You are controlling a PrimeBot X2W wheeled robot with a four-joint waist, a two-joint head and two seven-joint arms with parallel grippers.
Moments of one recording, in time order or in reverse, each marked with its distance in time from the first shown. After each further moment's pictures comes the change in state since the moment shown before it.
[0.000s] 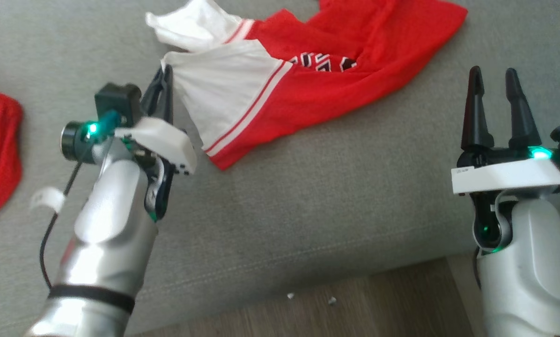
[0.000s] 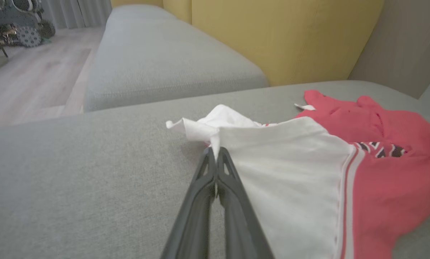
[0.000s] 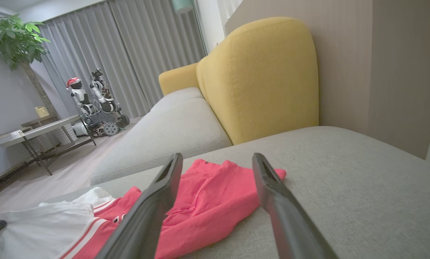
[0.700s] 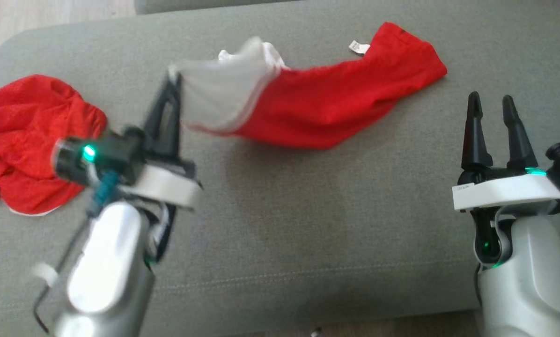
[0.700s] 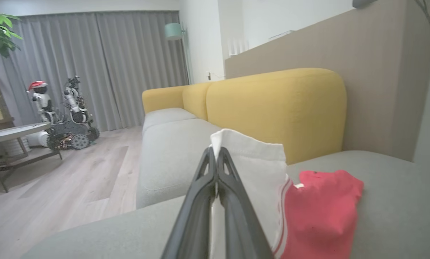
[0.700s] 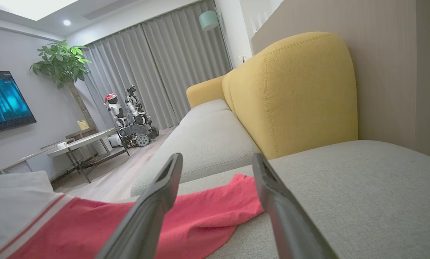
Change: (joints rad) left arm 0.281 0.061 0.013 -0.557 0.119 0.015 0.000; right arm 0.041 0.000 -0.024 0.049 0.011 0.000 0.012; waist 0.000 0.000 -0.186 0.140
